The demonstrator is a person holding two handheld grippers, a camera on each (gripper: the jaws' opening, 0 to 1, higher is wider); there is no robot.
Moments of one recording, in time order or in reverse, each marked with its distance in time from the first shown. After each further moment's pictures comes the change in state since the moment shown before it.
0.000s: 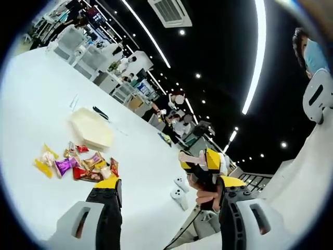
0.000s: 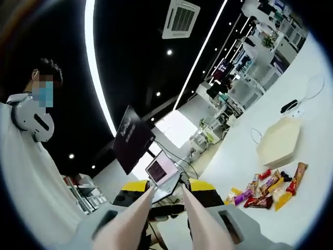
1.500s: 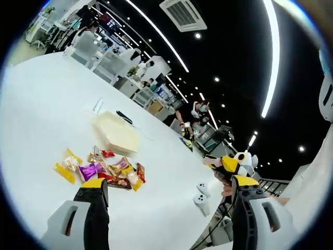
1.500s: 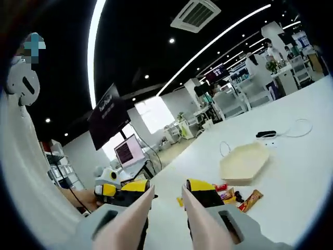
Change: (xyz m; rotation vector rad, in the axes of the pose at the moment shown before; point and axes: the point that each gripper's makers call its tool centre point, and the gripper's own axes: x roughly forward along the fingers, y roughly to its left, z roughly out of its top) left arm 0.002 0.055 0.009 -0.009 -0.039 0.169; right arm -0.027 -0.049 0.020 -0.291 0.141 -0.209
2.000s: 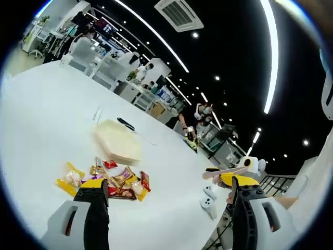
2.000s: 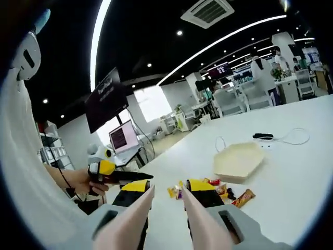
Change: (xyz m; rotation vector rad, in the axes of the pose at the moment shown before) left arm 0.007 0.004 0.020 0.063 -0.033 0.022; right arm 0.009 -0.004 -0.028 -0.096 0.103 -0.034
